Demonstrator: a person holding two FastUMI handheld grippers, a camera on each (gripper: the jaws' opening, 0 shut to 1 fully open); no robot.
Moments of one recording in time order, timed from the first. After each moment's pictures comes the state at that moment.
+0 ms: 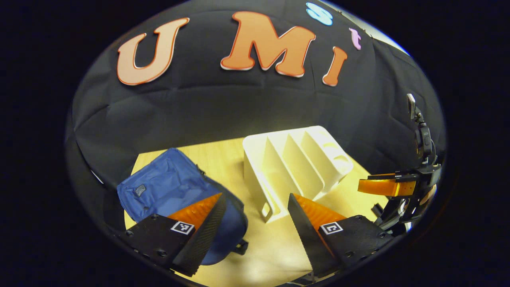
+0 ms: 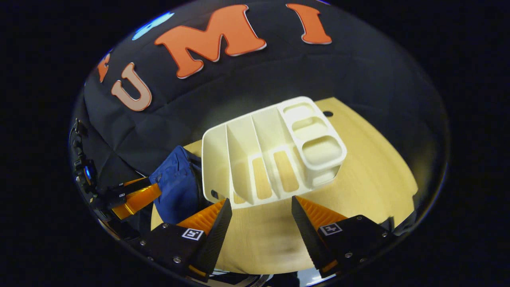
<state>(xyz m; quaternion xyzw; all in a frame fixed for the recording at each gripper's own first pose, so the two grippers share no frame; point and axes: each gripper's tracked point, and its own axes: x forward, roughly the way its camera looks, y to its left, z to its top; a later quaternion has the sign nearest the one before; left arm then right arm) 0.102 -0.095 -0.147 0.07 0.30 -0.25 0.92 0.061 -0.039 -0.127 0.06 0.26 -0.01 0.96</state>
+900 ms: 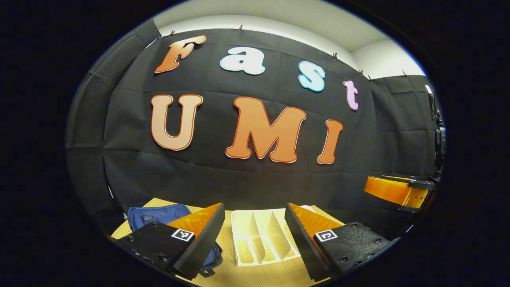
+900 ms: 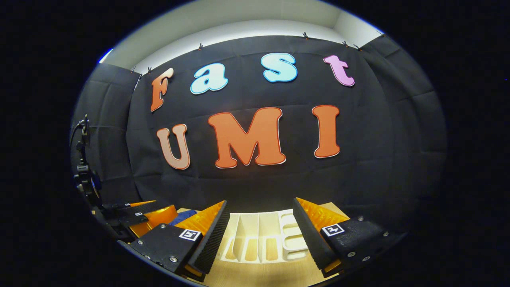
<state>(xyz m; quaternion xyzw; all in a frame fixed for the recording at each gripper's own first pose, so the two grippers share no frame) 0.031 -0.133 -0.005 -0.01 0.03 -0.18 0.98 0.012 -0.060 0.033 0.00 -0.05 0.01 1.00</state>
